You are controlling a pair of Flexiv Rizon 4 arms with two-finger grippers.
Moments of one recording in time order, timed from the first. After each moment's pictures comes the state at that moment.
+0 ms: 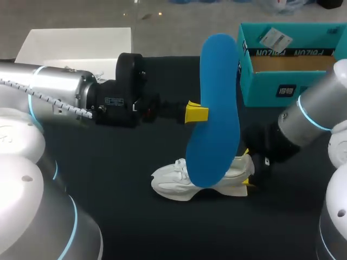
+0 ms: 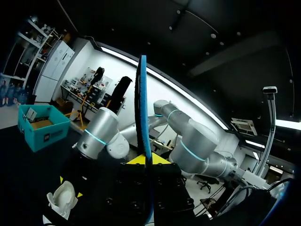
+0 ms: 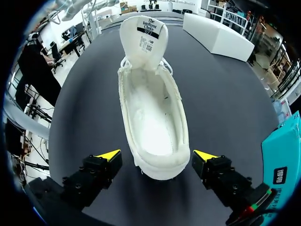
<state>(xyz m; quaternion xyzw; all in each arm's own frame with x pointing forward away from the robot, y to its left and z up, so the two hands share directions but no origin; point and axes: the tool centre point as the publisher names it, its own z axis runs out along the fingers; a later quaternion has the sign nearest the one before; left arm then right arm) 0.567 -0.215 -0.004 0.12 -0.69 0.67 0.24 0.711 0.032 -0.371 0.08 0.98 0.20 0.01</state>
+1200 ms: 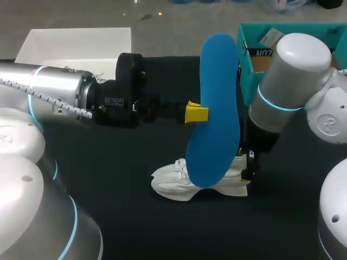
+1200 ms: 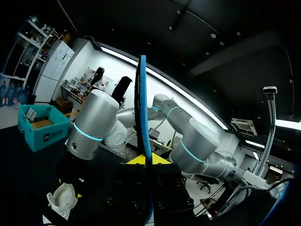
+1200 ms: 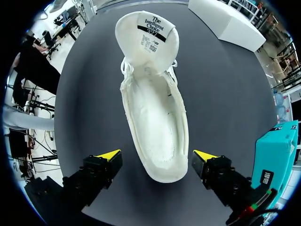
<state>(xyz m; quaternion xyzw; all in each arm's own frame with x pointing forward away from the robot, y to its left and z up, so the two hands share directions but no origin) 0.567 -0.215 -0.004 0.12 -0.69 0.67 0.24 0.707 0.043 -0.346 0.08 0.99 0.07 0.01</state>
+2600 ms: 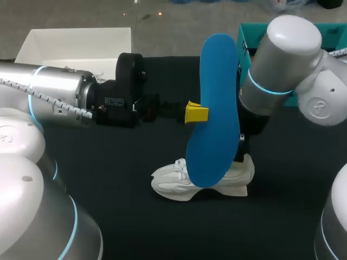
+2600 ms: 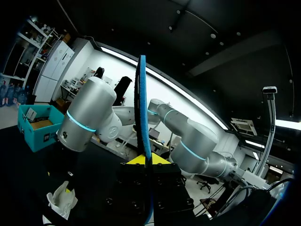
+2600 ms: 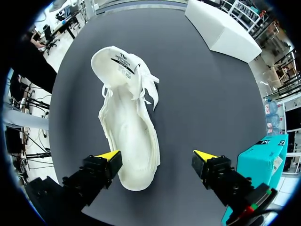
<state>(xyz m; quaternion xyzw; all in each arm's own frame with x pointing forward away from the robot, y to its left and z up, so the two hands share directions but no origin) 0.567 -0.215 -0.004 0.12 -0.69 0.67 0.24 0.753 0.067 -0.322 0.05 0.99 0.08 0.04</state>
